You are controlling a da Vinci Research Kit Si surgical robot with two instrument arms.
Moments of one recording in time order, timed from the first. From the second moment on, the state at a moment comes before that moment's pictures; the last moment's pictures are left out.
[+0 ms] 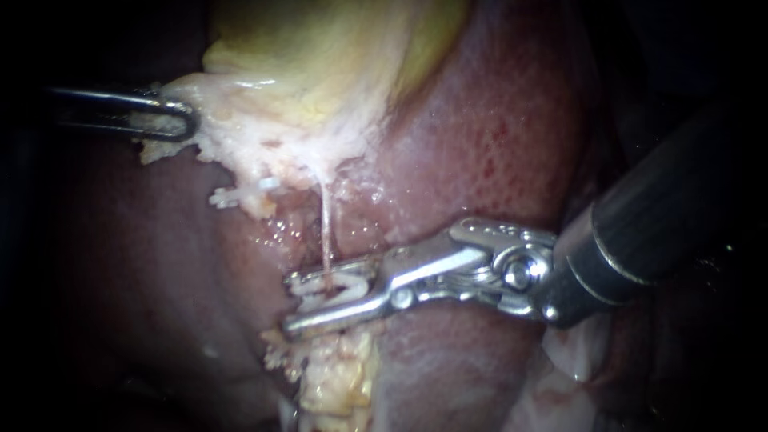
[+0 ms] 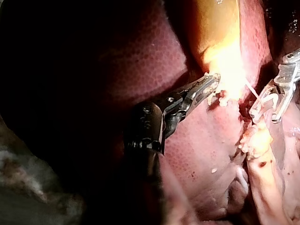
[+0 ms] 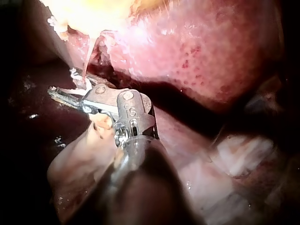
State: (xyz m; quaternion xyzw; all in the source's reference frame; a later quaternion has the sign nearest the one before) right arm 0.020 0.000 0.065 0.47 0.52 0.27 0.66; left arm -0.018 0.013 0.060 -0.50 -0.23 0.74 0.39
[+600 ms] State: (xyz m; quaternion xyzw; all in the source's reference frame) right arm 0.019 0.001 0.065 0.48 0.51 0.29 0.65; left arm -0.018 0.013 0.060 -0.50 -0.23 0.74 0.39
